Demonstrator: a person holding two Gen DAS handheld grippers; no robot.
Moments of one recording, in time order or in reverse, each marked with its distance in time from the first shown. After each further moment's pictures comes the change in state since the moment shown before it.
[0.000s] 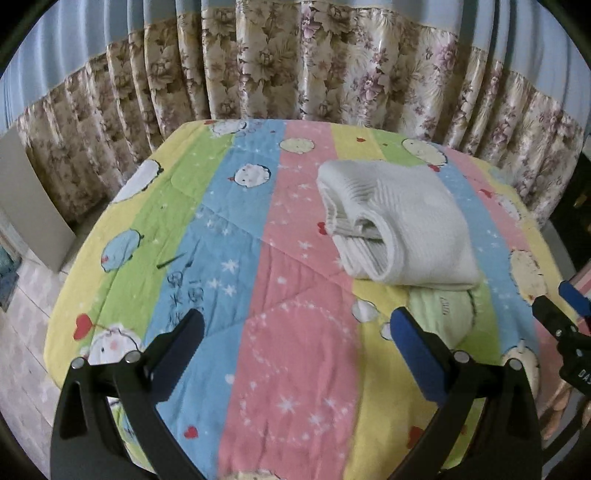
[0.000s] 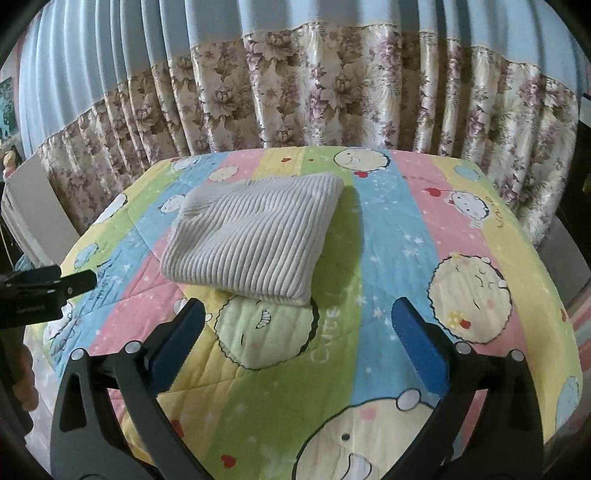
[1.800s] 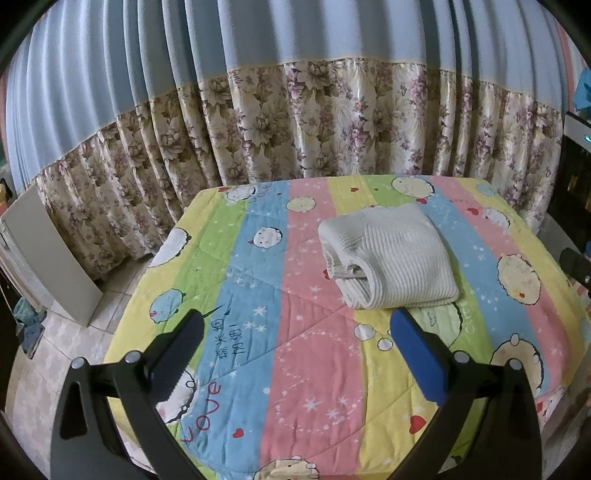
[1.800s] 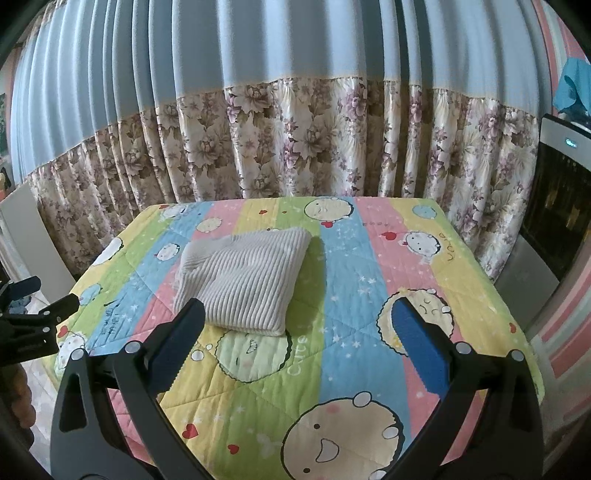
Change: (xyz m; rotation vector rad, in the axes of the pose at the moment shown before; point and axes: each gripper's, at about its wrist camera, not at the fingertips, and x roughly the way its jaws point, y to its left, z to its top) left arm -0.085 -0.013 0.004 0.134 -0.195 0.081; right arm -0.090 -0.001 0.026 0.025 -0.142 -0.097
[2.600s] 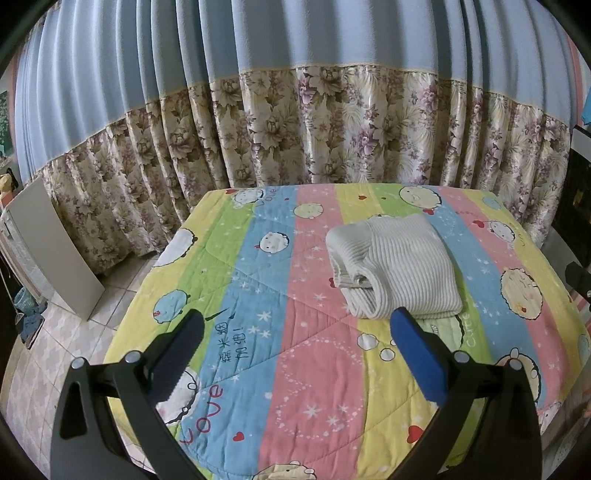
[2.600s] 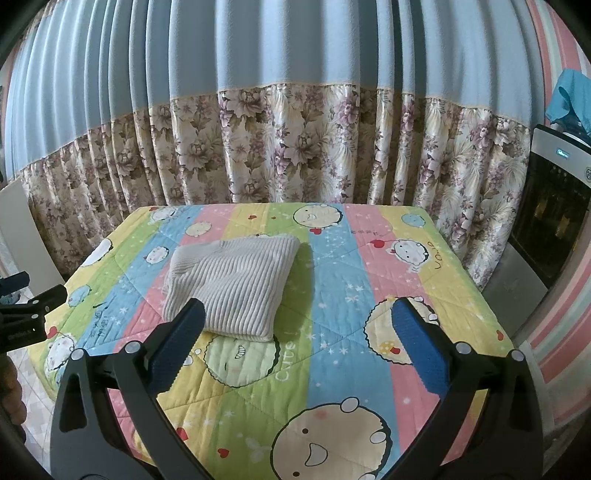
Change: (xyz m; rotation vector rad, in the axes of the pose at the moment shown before) left arm 0.000 0.004 0.002 -0.036 -0.016 0.018; right arm -0.003 -0.001 0.004 -0.016 -0.016 -0.038
